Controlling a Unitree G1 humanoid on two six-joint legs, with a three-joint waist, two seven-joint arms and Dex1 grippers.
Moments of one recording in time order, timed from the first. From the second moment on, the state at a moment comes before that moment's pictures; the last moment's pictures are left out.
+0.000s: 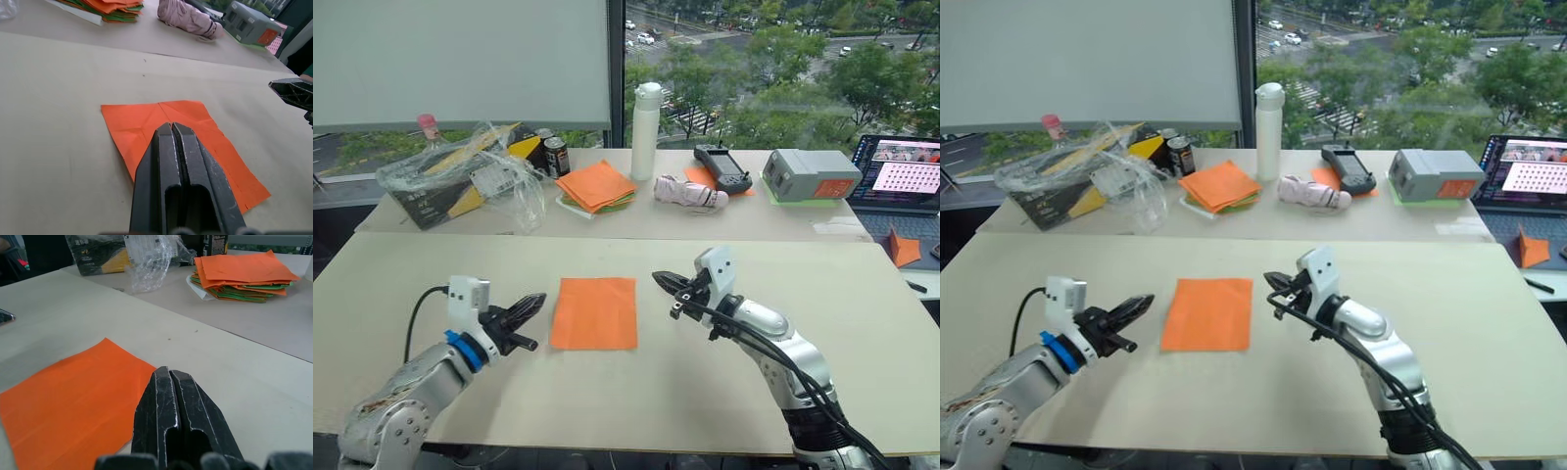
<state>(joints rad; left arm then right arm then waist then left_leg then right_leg) 0.01 0.55 0.25 -0.43 -0.87 0.70 -0.36 -0.34 -0.31 0.10 -0.22 0.31 0.49 0.54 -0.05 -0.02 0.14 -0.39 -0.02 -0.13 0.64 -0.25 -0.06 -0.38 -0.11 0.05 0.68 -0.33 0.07</state>
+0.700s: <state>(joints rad) -0.03 0.52 0.08 -0.30 -0.65 0.70 -0.45 -0.40 -0.29 0.19 -0.13 0.17 0.52 0.48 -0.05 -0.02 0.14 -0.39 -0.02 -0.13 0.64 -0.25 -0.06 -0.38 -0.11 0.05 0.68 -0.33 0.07</state>
